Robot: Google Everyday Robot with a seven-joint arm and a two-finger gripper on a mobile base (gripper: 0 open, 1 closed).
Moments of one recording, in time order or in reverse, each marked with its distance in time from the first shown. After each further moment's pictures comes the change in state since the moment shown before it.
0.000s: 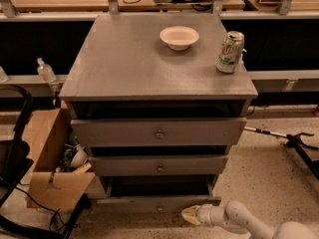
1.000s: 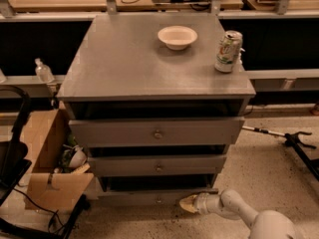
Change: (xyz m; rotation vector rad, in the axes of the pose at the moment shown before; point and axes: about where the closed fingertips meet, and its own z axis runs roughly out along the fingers) arm -0.021 -0.057 0.020 0.035 0.003 0.047
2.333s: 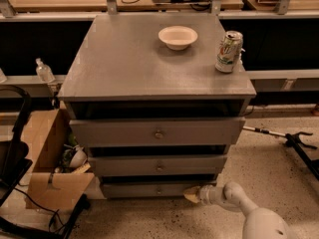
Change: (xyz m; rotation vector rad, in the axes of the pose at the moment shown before) arm -0.009 -0.044 -0.007 0.052 -0.014 0.059
